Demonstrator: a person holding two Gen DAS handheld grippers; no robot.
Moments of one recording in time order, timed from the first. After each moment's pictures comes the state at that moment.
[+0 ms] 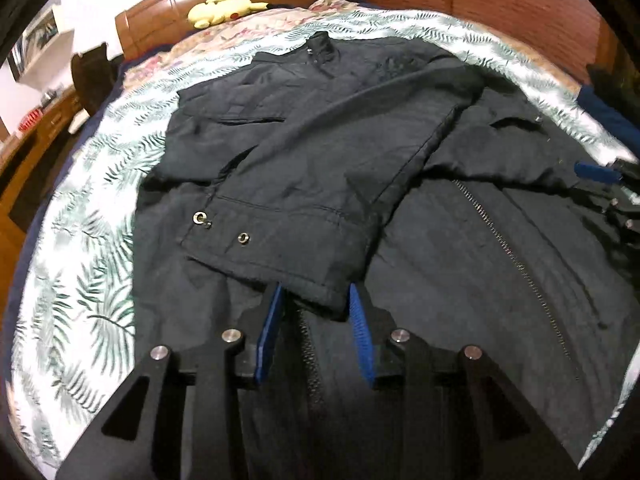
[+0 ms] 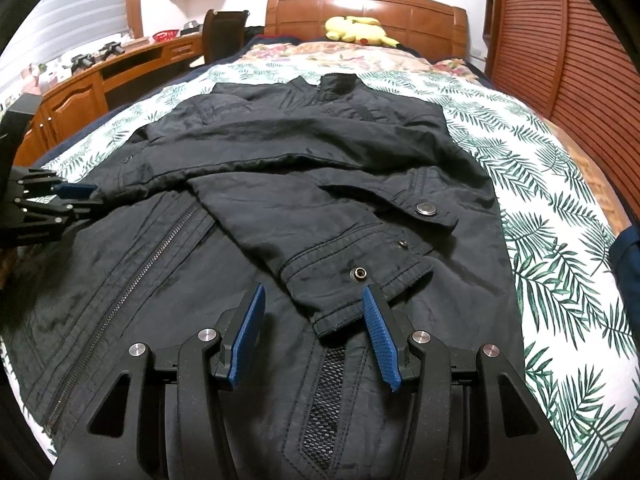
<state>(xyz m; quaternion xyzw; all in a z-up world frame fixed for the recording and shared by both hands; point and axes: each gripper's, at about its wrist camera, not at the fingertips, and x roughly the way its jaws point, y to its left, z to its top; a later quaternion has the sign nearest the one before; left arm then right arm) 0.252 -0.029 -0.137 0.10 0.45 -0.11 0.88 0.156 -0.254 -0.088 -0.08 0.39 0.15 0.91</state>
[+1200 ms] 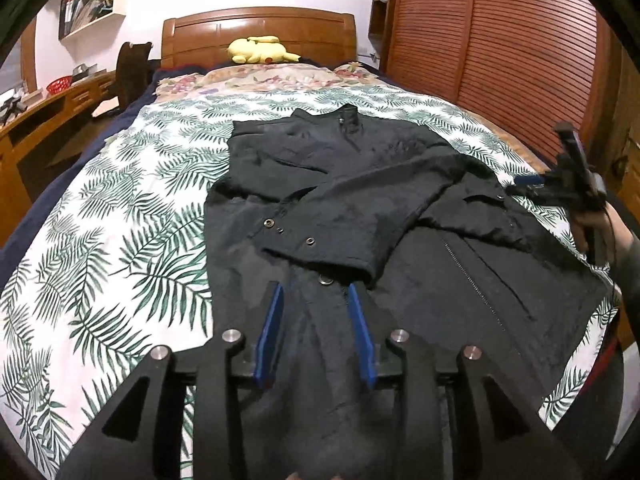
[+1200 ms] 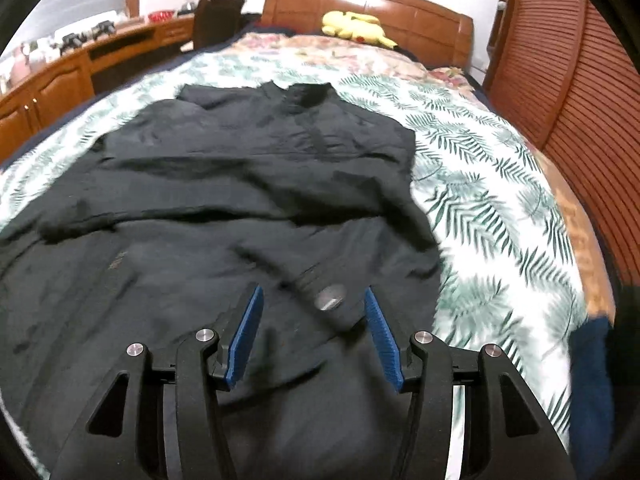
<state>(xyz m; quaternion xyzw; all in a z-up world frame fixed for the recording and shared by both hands) 0.172 0.056 -0.089 -0.01 0.36 -0.12 0.92 0.243 -0.293 -0.053 -0.15 0.40 0.14 0.89</state>
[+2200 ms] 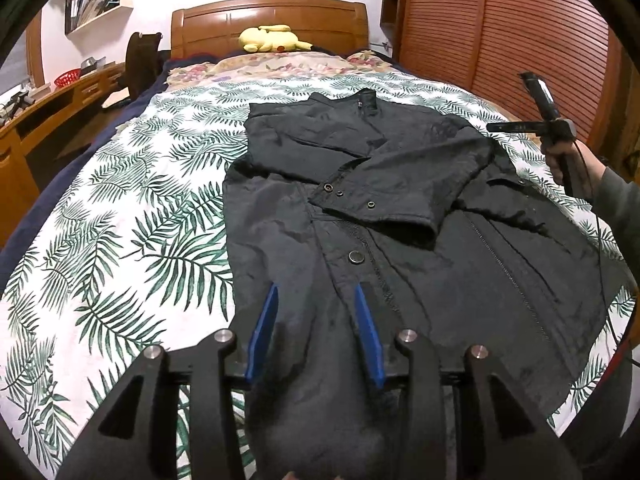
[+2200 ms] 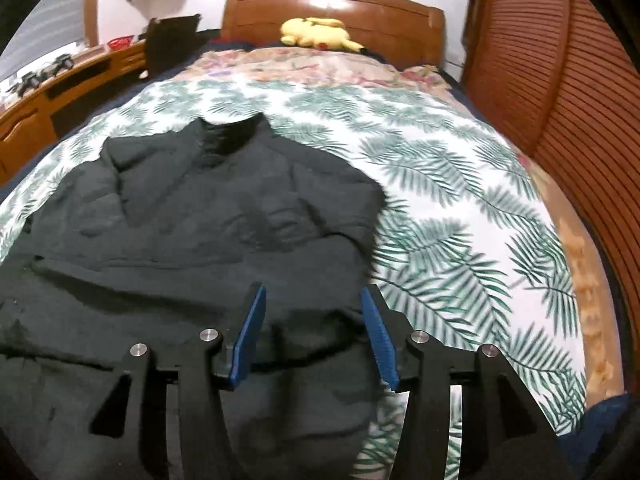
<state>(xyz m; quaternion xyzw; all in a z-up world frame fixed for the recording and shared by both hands) 0.175 0.066 -0.109 0.00 0.38 -0.10 0.92 0.368 -0.320 -0.044 -0.11 0.39 0.11 0.91</state>
